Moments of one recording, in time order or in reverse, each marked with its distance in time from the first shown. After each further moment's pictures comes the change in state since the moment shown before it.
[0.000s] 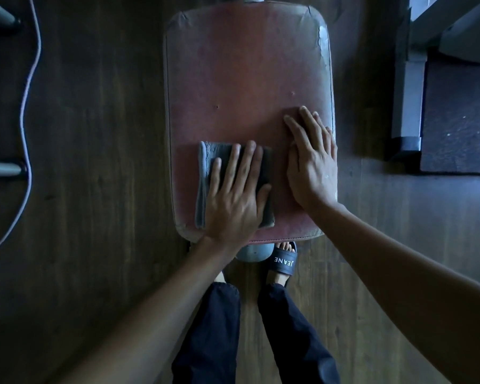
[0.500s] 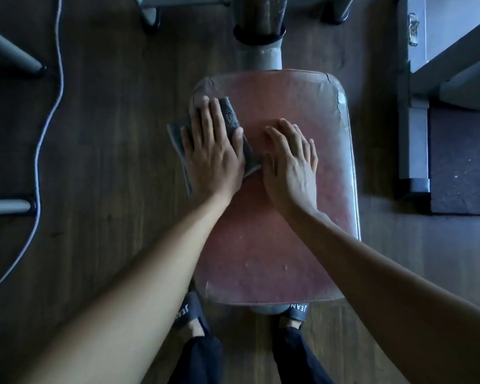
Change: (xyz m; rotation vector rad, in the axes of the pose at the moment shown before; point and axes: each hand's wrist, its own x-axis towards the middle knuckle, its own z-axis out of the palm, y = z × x) left_hand 0.158 -0.092 -0.002 -0.026 0.220 -0.362; right_hand 0.082 -0.076 0.028 0.074 -0.003 0.067
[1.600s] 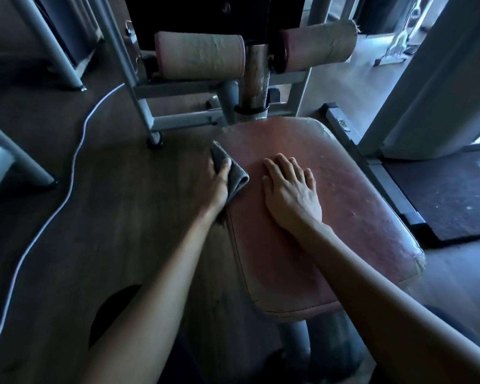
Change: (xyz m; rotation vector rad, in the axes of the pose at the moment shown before) left_hand 0.015 -0.079 0.033 -1.122 -0.158 0.053; right_hand -0.053 -0.035 0.053 -0.219 0.169 -0.014
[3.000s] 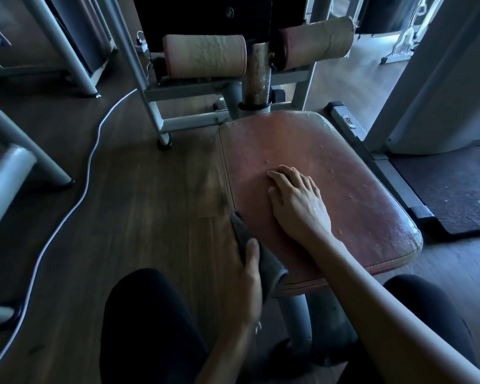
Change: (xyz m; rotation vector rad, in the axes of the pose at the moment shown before) left_hand -0.221 0.024 0.003 -0.205 0.215 -0.103; right_hand -0.053 0.004 -0.005 0.090 0.067 -0.051
